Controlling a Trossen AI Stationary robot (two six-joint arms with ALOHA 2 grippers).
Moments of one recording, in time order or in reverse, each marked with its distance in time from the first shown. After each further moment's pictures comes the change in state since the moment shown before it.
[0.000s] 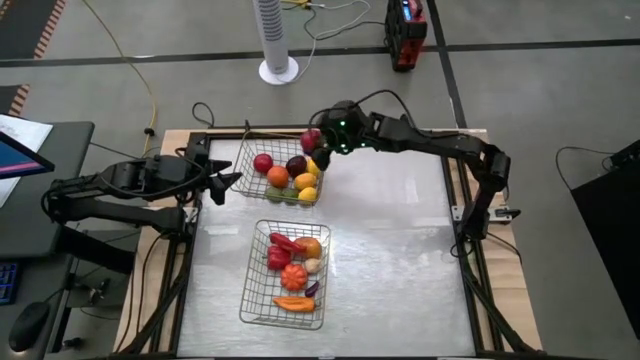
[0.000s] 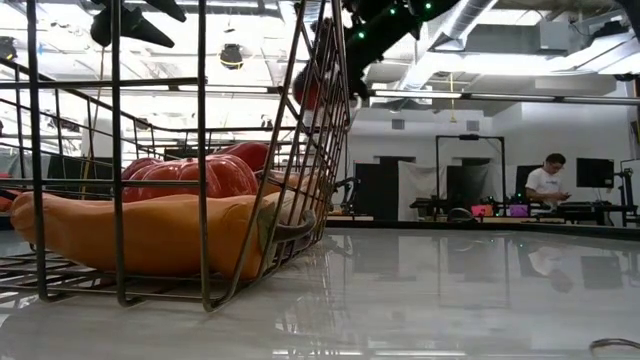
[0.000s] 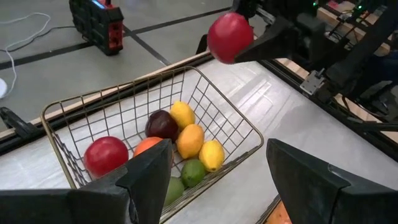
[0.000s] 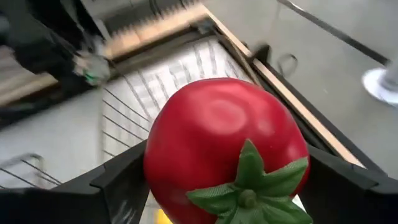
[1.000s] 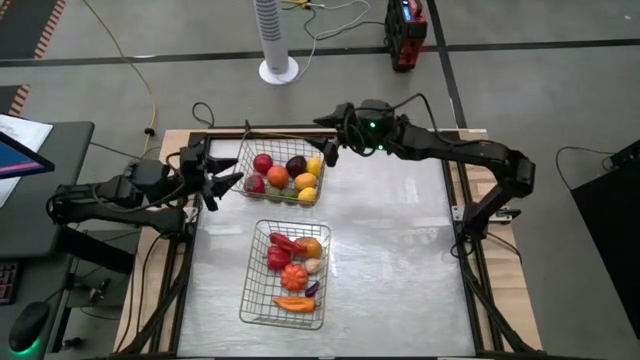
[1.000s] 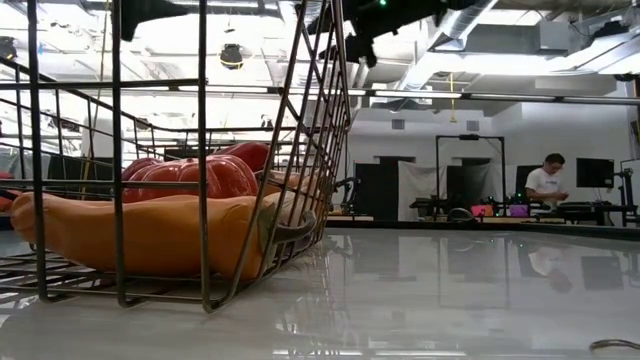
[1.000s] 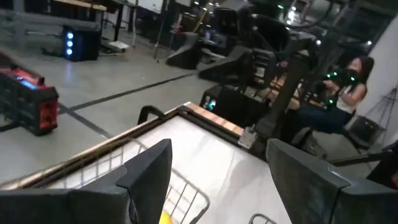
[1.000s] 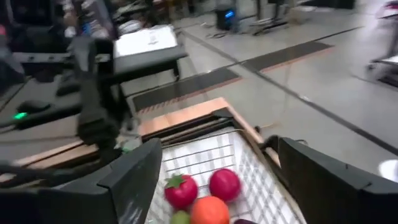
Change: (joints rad) left arm -0.038 -0.156 -0.217 0.514 0.068 0.227; right arm 0.030 -0.182 -0.184 0.404 -0.024 -0.012
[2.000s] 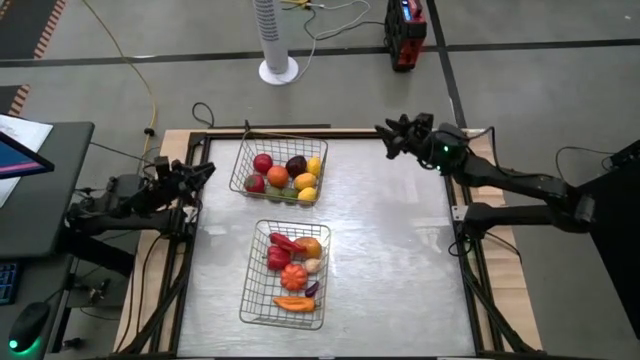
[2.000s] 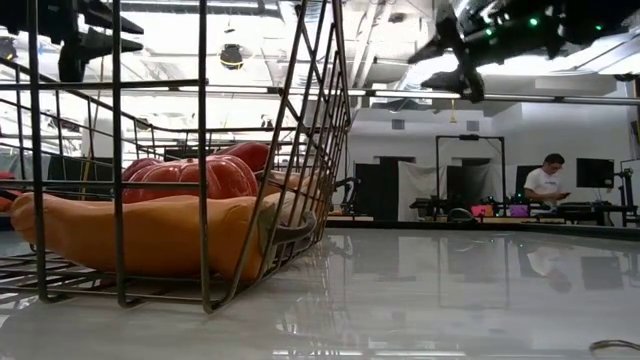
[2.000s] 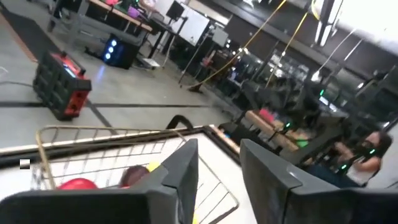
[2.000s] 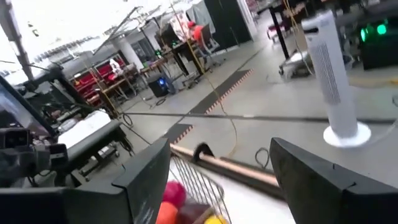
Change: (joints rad) left arm 0.000 -0.506 -0.260 -0.163 -0.189 -0.192; right arm -0.169 -0.612 -0.748 0.318 0.224 0.333
